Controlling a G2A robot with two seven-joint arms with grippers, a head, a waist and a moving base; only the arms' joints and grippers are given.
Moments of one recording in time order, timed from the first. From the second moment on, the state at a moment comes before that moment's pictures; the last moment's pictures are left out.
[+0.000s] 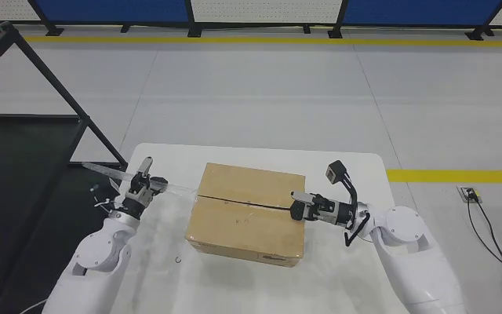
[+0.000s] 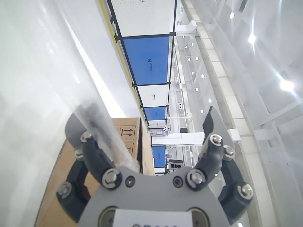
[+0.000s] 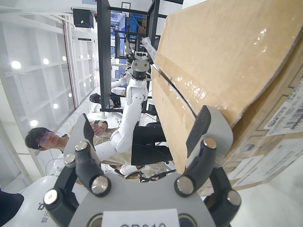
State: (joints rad) left arm 0.98 -1.06 -1.39 -1.30 -0.44 -0.22 -0.26; right arm -0.83 -1.21 1.32 -1.35 0.26 -0.10 1.10
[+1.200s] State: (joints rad) left arm 1.17 -1.07 -1.52 -1.77 -0.14 -0.10 -0.10; right arm -0.85 -1.20 1.32 -1.36 0.28 -0.10 1.05
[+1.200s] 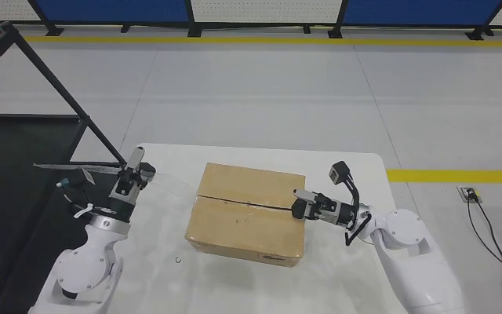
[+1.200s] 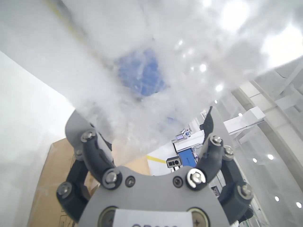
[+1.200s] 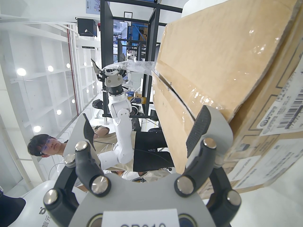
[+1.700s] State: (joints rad) left arm 1.12 -1.08 -1.51 -1.79 -0.12 -0.12 -0.15; right arm -0.84 -1.19 1.30 -1.35 0.29 -0.10 1.04
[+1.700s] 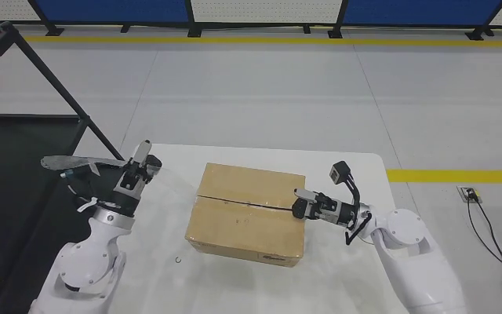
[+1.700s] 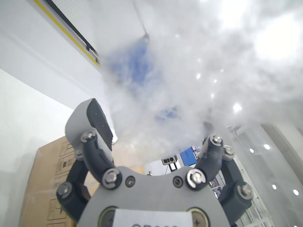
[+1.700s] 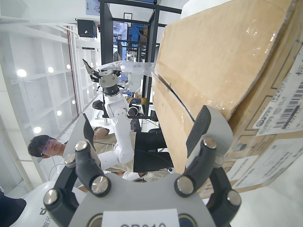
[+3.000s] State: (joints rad) left arm 0.93 -1.11 -1.23 -1.80 0.12 -0.17 -0.41; right arm -0.87 -1.17 1.33 -1.35 0.34 -0.13 1.01
